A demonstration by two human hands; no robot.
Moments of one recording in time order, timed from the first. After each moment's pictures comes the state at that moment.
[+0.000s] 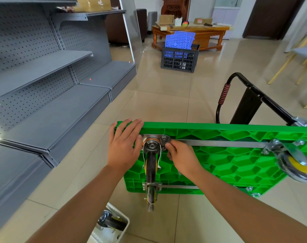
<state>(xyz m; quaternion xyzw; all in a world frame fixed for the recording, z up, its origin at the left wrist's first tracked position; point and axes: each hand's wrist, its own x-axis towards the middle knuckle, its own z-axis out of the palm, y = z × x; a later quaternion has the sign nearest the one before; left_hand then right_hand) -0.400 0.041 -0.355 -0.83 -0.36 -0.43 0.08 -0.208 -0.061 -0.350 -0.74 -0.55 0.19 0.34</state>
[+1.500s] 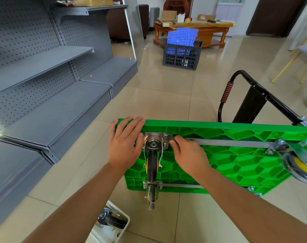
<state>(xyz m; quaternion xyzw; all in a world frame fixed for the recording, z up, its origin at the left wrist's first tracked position) -0.400 0.043 -0.359 -0.82 -0.35 -0.43 0.09 -0.197 -0.065 -0.347 -0.74 -0.63 -0.02 0.24</state>
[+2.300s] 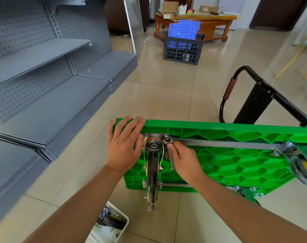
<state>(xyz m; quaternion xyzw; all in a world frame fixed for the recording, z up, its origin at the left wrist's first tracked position) -0.396 0.053 -0.366 -0.81 -0.32 -0.47 0.12 -0.211 -0.060 -0.371 -0.69 -0.55 0.22 0.42</state>
